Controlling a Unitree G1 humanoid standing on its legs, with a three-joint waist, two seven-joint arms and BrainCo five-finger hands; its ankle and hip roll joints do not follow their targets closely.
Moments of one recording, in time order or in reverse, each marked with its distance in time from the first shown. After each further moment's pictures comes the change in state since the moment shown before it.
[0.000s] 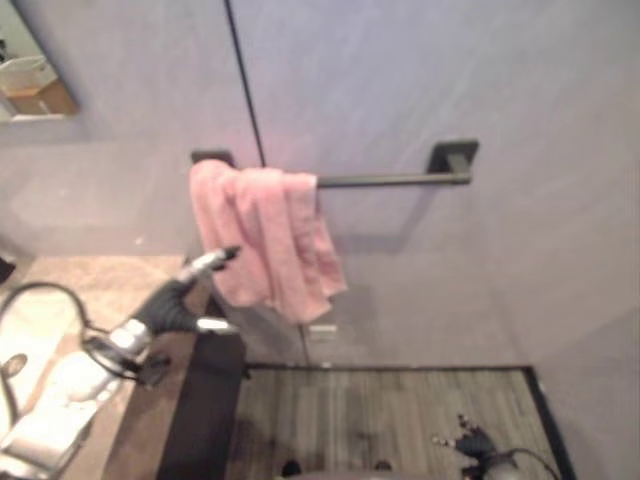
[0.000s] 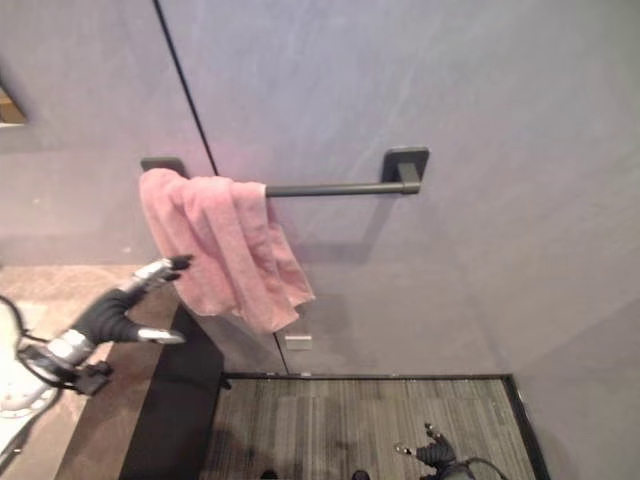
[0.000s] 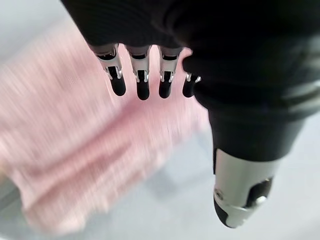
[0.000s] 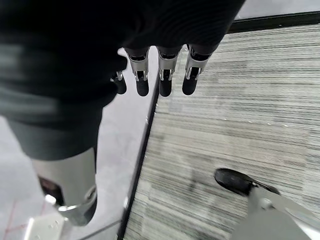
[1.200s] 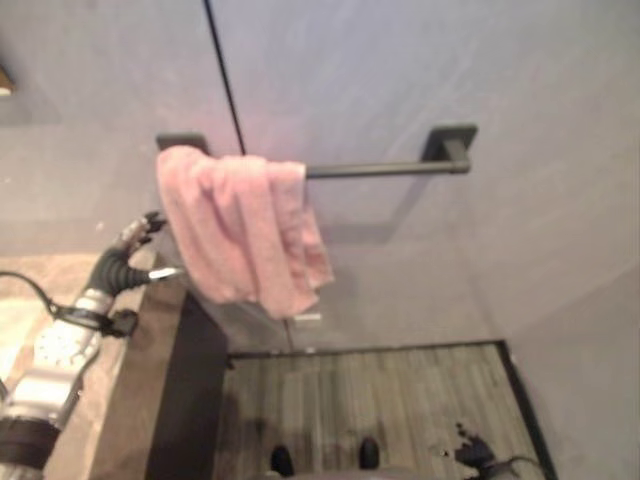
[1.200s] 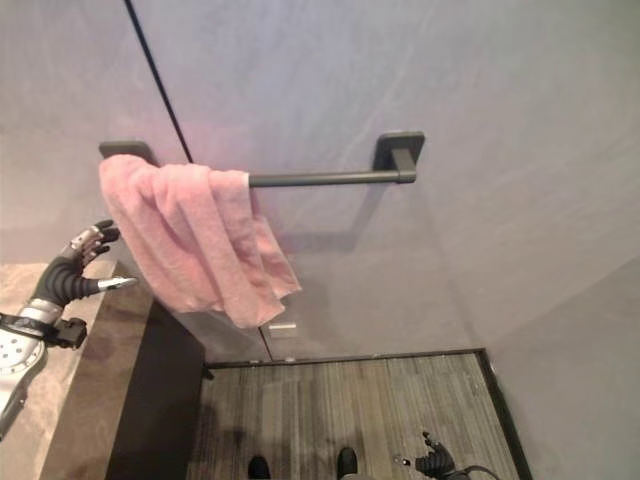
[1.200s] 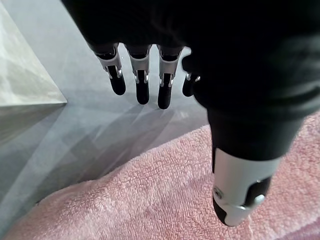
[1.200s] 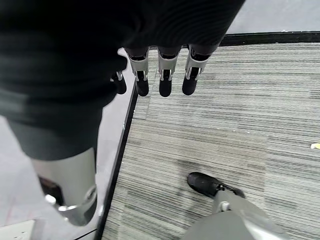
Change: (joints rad) left arm -0.328 -0.059 -0.082 0.438 0.039 0.005 0.137; right arm 0.031 0.004 -0.019 -0.053 -0.071 -0.002 0.010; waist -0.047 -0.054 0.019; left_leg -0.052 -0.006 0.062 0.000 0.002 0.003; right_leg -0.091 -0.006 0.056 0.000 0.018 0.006
